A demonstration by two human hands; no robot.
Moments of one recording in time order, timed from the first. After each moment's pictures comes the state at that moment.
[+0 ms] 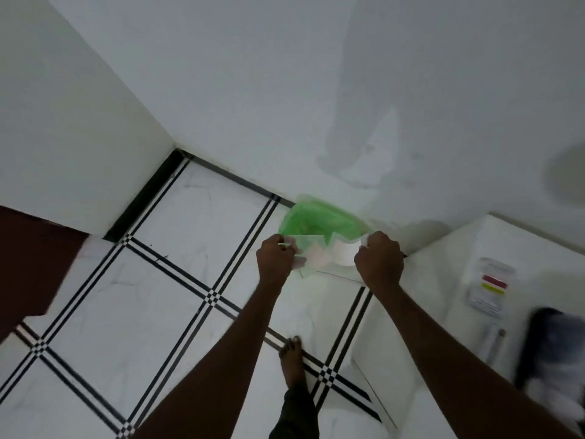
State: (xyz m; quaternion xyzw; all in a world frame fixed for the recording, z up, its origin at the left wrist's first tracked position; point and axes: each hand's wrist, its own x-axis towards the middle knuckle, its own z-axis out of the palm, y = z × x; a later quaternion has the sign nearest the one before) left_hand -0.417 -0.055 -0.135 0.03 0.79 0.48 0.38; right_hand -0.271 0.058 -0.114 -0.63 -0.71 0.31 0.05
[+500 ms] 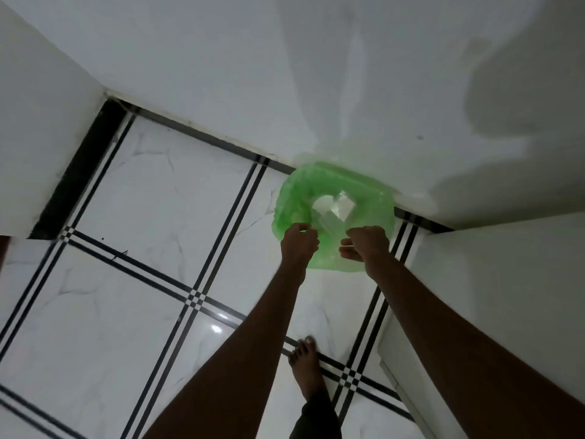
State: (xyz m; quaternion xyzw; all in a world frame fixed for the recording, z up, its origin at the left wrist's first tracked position) left_hand -0.487 0.012 -0.390 -0.04 0.76 0.41 0.50; right_hand -0.384 0.098 -0.383 -0.72 -0.35 0.60 0.03
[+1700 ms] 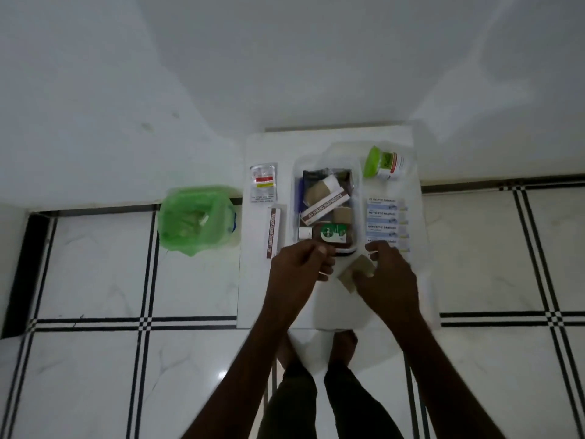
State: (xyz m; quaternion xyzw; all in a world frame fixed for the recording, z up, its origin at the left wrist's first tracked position) left_hand -0.010 -0.051 -0.021 0.36 0.67 0.35 0.54; right_hand 0.151 -0.038 -0.040 -0.74 -0.58 0.34 0.08
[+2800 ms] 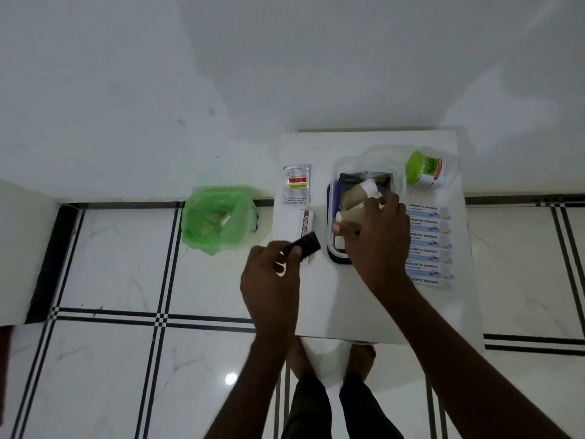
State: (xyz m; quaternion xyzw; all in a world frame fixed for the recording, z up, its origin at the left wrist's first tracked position) left_hand -0.065 -0.076 -0.025 0.40 0.84 0.33 0.17; right_hand 0.067 0.023 -0.050 -0.70 -0.70 0.11 0.10
